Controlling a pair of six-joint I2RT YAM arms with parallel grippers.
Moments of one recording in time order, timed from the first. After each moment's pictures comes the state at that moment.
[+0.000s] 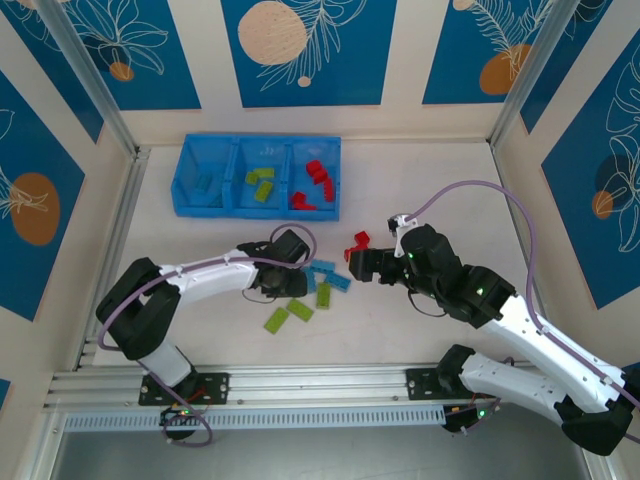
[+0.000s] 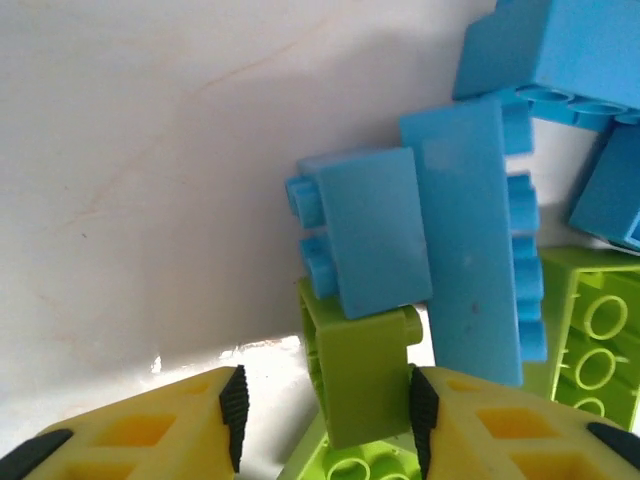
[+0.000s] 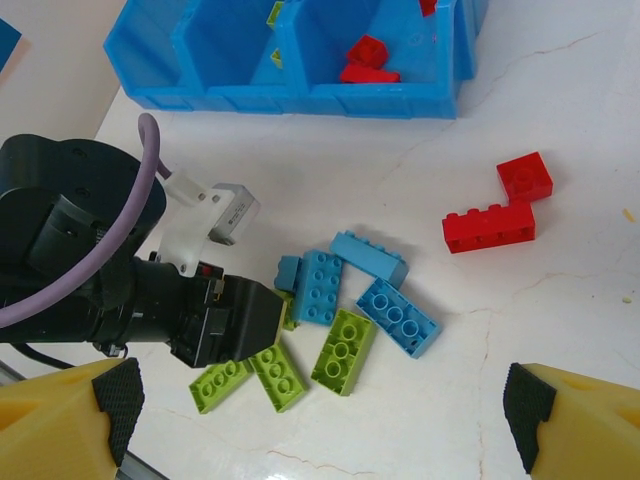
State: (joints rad) left arm -0.80 1.61 0.95 -0.58 -0.01 -0.76; right arm 0.81 0.84 0.93 -0.73 0.11 0.63
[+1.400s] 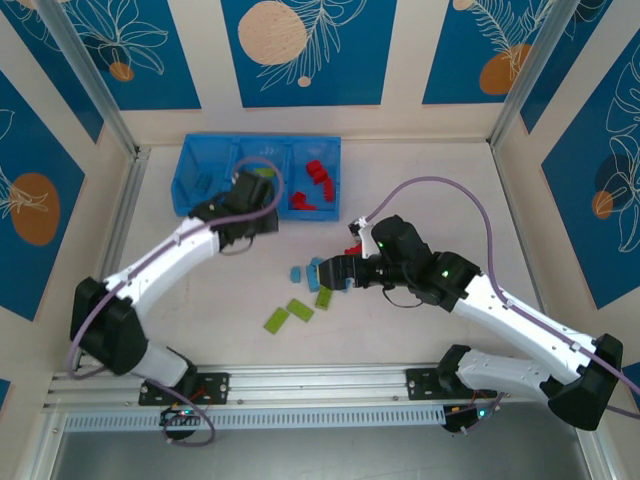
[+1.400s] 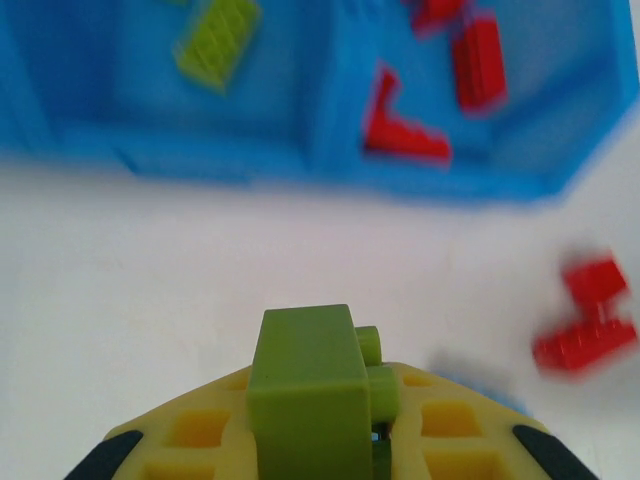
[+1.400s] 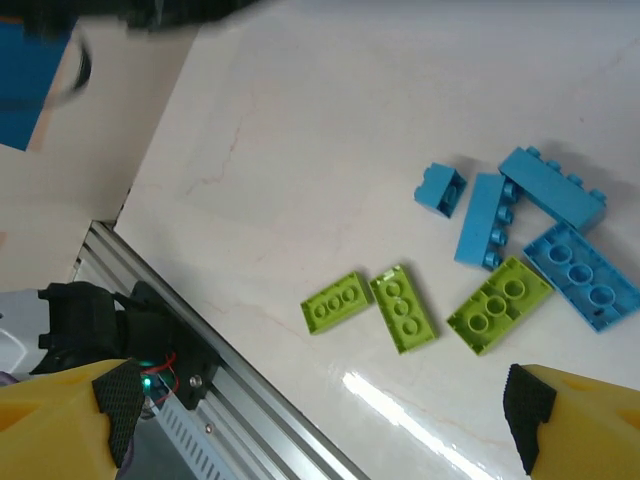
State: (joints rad) left arm -0.52 1.52 1.29 -0.66 -0.17 -0.55; right arm 0.84 1.03 0.96 -0.60 -0.21 0.64
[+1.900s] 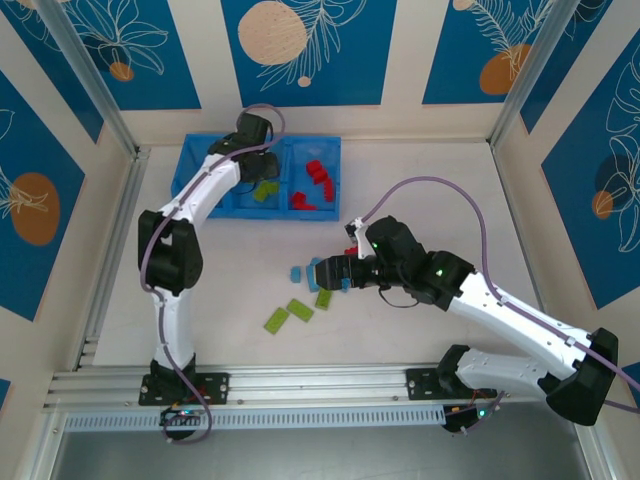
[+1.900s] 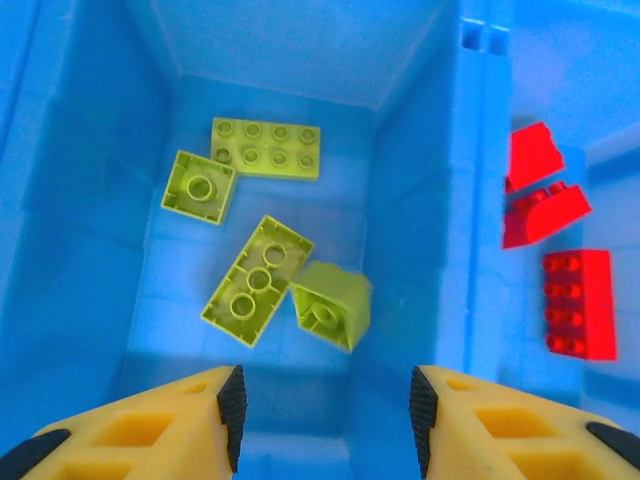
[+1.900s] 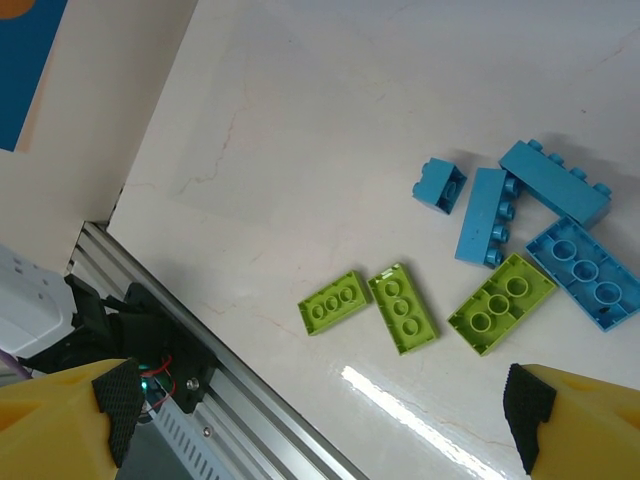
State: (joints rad) left arm -0.35 2.07 1.93 -0.78 -0.10 -0.44; right arm 0.86 1.05 0.97 -0.61 -0.18 0.66
